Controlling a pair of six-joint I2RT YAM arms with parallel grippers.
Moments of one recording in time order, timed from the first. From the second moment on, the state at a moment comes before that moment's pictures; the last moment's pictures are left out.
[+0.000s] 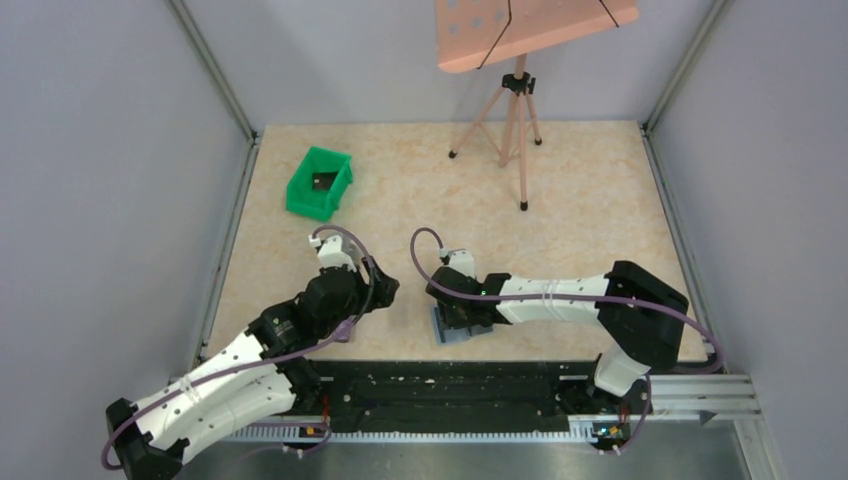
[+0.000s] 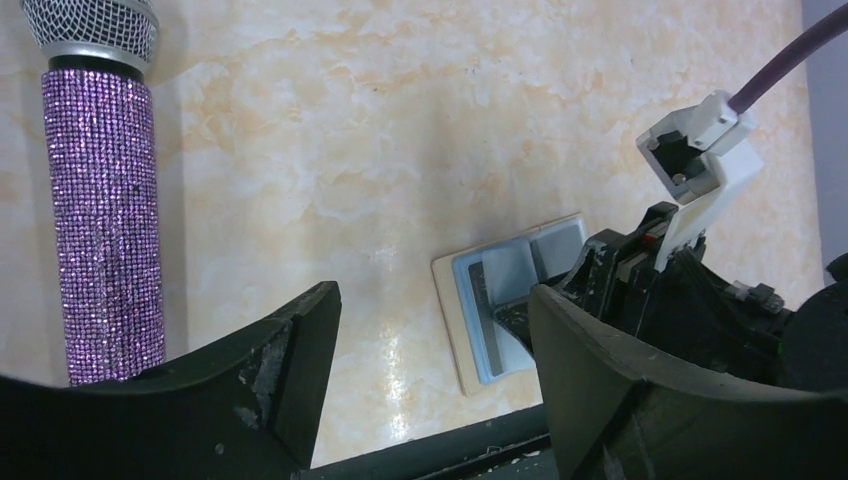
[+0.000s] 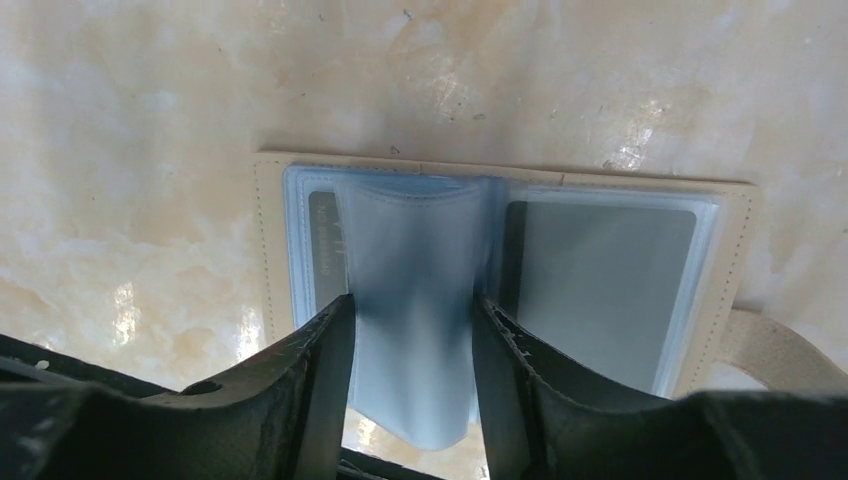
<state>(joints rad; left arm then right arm) -0.85 0.65 0.57 -0.47 -0.36 -0.84 1.13 1.63 0.91 -0.40 0.29 0.83</state>
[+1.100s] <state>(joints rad) -0.85 0.97 0.48 -0.24 -0.09 -0.92 1.12 1.49 0.82 -0.45 0.38 0.87</state>
